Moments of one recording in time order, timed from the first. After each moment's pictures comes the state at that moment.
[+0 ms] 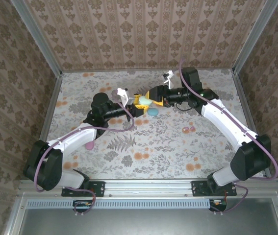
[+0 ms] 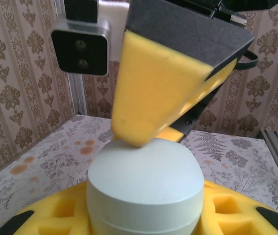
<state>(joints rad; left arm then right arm) -0.58 1.37 0.79 0.61 0.80 0.00 0.38 1.48 1.32 -0.39 -0.84 0.73</state>
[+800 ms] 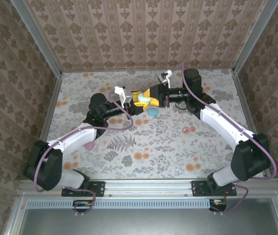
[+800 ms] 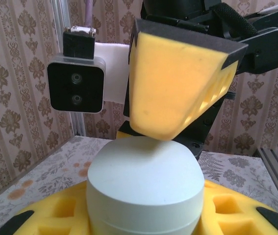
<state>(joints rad) -0.58 1.37 0.79 0.73 0.81 -0.07 0.38 1.48 1.19 0.06 -1.07 1.08</state>
